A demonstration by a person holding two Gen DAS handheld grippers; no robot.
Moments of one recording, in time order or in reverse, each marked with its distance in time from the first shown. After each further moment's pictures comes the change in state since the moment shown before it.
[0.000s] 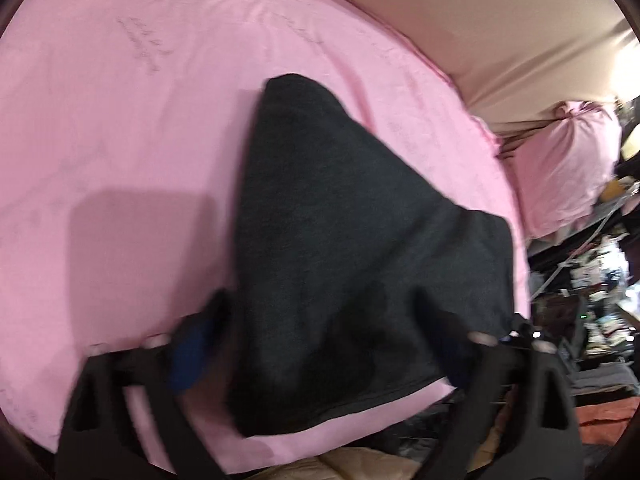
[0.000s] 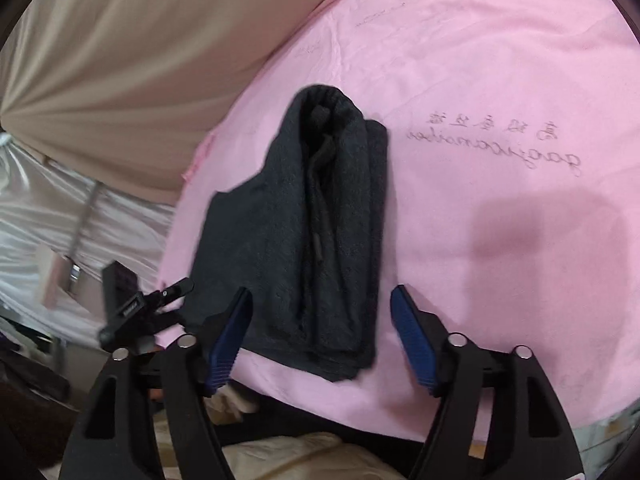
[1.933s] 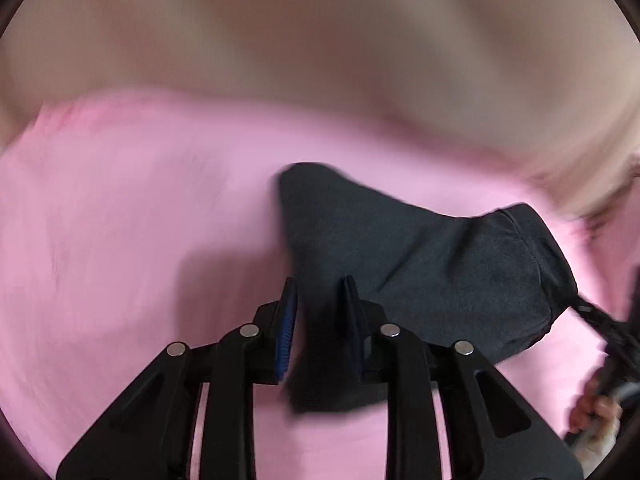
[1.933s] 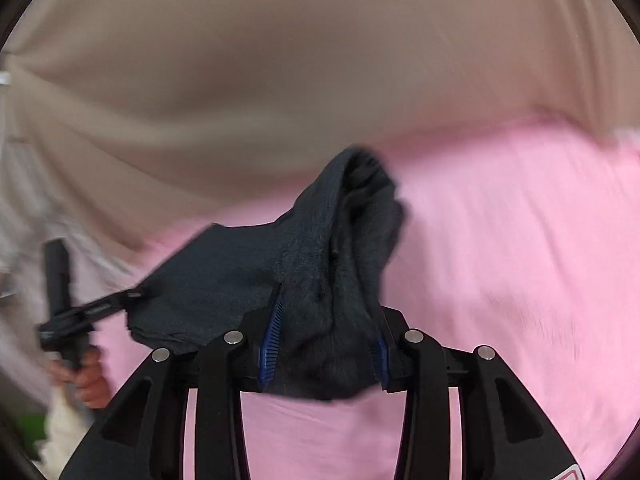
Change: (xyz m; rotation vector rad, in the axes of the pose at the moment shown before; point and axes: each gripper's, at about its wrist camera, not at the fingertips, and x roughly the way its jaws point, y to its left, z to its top) left arm 0.032 0.031 0.256 0.128 -0.179 0.401; right arm 0.151 0.046 0.271 -0.233 -0.152 -0.308
